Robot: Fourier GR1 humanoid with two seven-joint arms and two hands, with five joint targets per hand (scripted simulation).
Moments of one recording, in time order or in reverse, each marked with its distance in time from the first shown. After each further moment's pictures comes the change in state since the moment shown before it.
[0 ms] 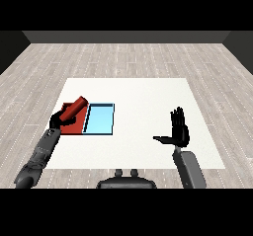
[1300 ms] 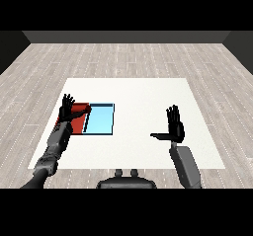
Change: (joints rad) left arm -0.114 -0.169 0.324 0.034 0.309 -0.439 -0.546; right arm -0.089 0.027 -0.016 0.145 0.008 0.064 -0.072
